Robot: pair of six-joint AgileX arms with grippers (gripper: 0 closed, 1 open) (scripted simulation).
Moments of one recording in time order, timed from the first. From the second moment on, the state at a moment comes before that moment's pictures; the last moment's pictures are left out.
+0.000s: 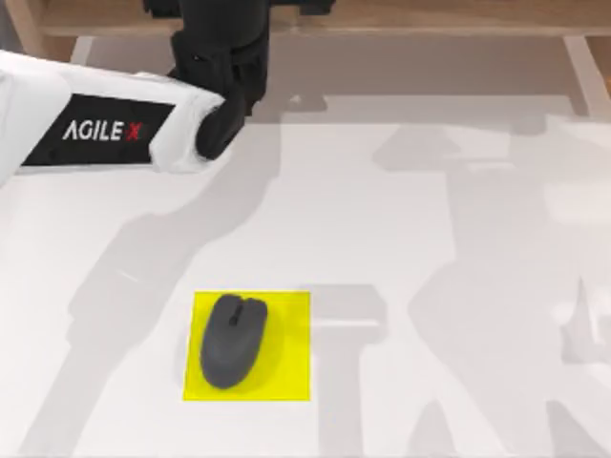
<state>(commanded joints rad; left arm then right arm) -0.50 2.12 1.37 0.77 -0.46 0.01 0.00 0.00 0.00 0.00 0.00 0.00</state>
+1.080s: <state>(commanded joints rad) -0.50 2.12 1.37 0.77 -0.46 0.01 0.00 0.00 0.00 0.00 0.00 0.00</state>
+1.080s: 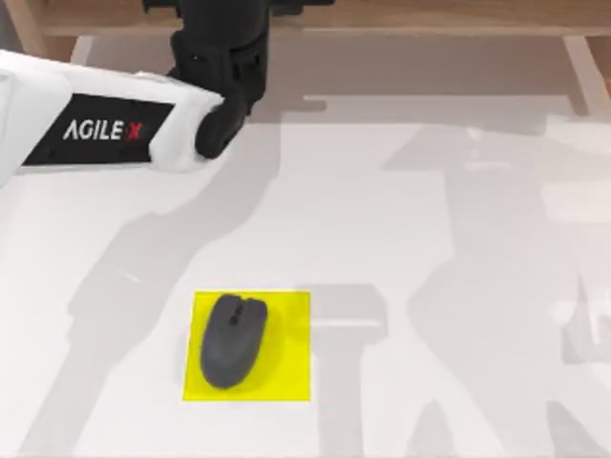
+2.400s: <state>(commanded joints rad) -0.55 1.95 1.19 0.79 -0.49 0.07 0.00 0.00 0.00 0.00 0.00 0.00</state>
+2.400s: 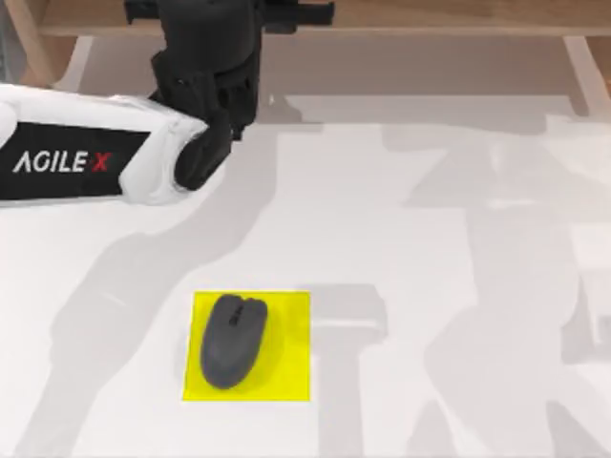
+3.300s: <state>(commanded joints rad) -0.23 1.48 0.50 0.77 -0.30 0.96 0.00 0.00 0.00 0.00 0.00 0.00</state>
